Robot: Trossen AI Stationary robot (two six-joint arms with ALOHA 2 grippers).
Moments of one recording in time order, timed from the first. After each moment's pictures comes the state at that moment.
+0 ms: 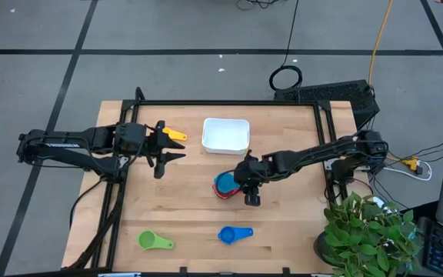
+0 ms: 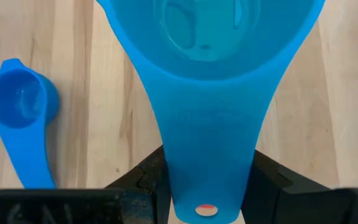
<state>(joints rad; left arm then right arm) 0.01 0.88 0.87 -0.42 -0.05 -0.04 0.12 1.65 1.12 -0.51 -0.06 0.20</state>
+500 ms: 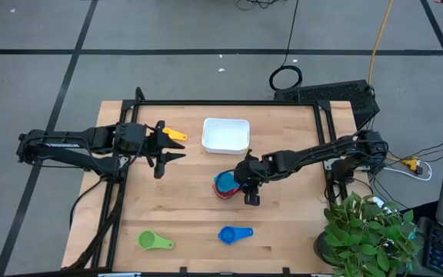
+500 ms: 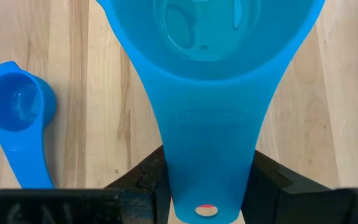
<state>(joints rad) 0.01 0.88 0.87 -0.42 -0.05 -0.04 0.12 1.65 1.12 -0.51 -0.06 0.22</state>
